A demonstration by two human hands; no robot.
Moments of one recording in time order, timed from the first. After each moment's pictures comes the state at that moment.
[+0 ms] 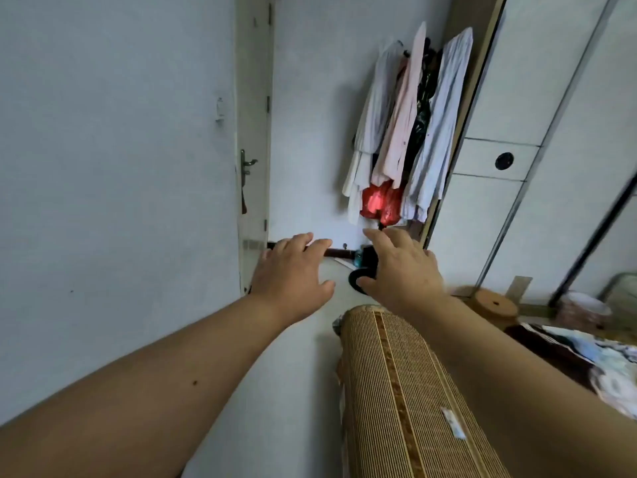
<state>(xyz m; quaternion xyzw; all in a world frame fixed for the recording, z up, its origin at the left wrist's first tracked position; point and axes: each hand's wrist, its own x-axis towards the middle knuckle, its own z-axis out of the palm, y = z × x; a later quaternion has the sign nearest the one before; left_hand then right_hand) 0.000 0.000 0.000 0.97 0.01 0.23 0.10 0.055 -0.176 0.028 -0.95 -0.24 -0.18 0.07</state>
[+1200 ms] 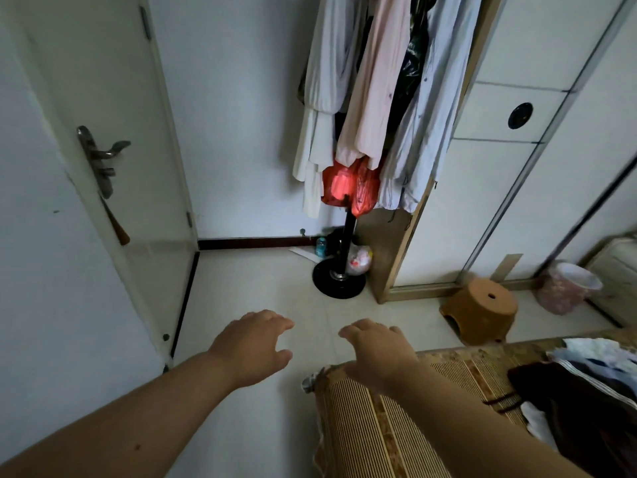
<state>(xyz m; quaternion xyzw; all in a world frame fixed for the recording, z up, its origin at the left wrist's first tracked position) 0.560 0.149 -0.131 0.98 -0.08 -0.09 0.16 0.581 -0.080 -0.119 -0.97 -0.20 0.11 0.03</state>
